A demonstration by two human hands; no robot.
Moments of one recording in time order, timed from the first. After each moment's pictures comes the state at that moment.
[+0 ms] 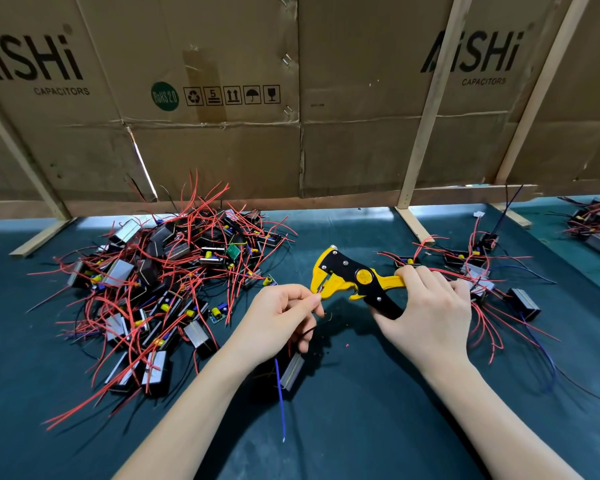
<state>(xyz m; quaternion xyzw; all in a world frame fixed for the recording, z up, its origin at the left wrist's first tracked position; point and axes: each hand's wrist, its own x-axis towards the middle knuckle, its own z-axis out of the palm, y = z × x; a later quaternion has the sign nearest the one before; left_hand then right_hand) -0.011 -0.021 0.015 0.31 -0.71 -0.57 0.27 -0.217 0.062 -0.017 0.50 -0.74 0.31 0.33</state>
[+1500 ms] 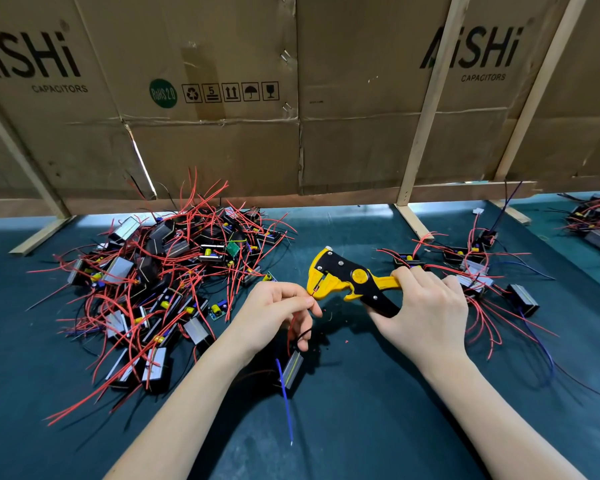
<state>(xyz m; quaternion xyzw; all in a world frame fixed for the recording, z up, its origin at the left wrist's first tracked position) -0.006 -0.028 0.016 0.27 -0.68 -0.63 0.26 -0.216 0.063 -0.016 0.52 -0.73 0.30 0.34</state>
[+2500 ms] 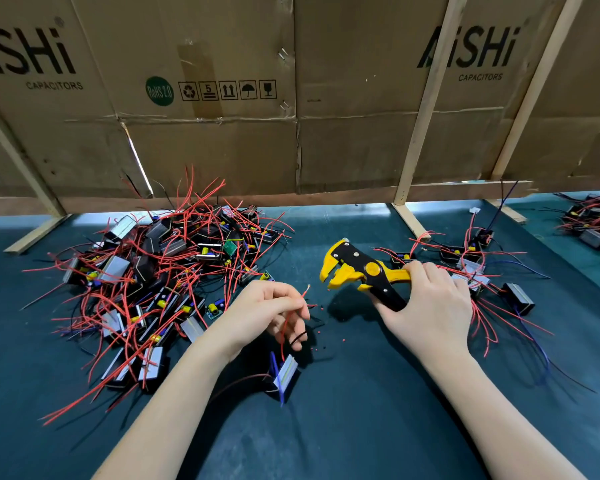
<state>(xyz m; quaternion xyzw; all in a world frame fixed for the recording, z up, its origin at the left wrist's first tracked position) 0.005 -0.038 0.020 0.29 -0.70 -0.63 0.18 -0.226 0.063 -0.020 0.46 -0.79 0.28 0.29</state>
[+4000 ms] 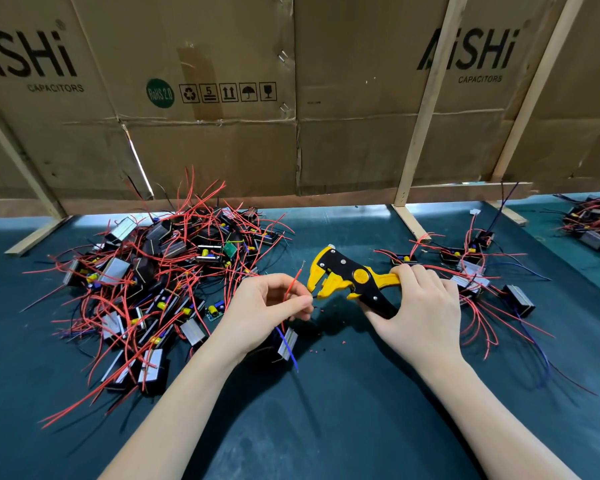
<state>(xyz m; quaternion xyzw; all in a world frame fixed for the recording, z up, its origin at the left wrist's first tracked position) -0.003 -0.034 0.012 0.28 -0.69 -0.58 0.33 -0.217 0.062 -0.021 0.50 -0.76 0.30 0.28</state>
